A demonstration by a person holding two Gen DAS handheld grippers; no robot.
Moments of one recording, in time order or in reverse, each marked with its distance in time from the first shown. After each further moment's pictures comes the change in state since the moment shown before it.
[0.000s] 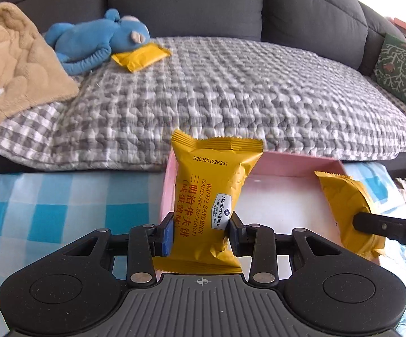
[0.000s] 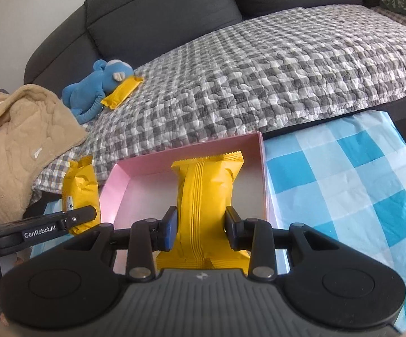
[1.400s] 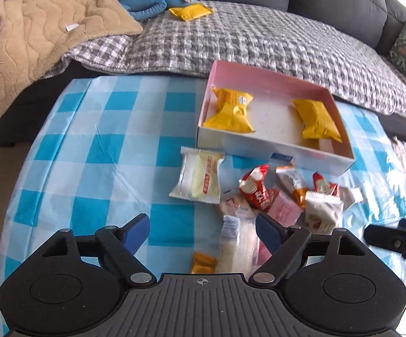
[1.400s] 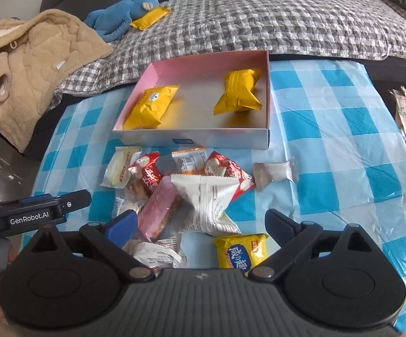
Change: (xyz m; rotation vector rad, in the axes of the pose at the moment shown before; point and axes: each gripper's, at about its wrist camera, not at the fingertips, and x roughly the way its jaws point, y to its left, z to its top) left arm -0.149 0.004 -0.111 -0.106 0.161 0.112; right arm -0.118 0.056 -0.084 -0.101 0.279 -0.072
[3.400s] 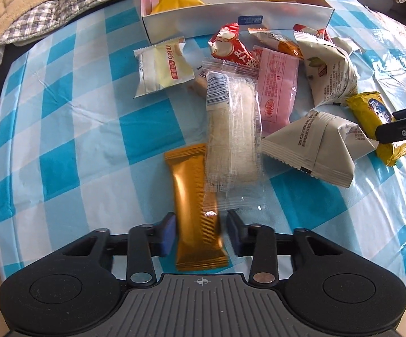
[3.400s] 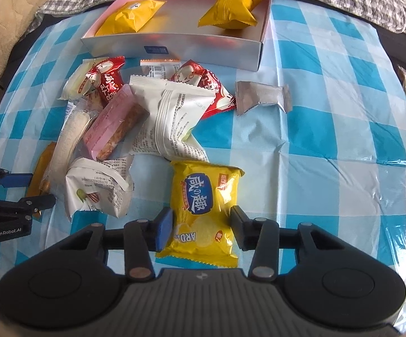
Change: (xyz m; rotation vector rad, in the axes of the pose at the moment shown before) left arm 0.042 -0.007 -0.064 0.382 0.268 -0.019; right arm 0.043 -0.014 -0.038 -0.135 0.244 -0.074
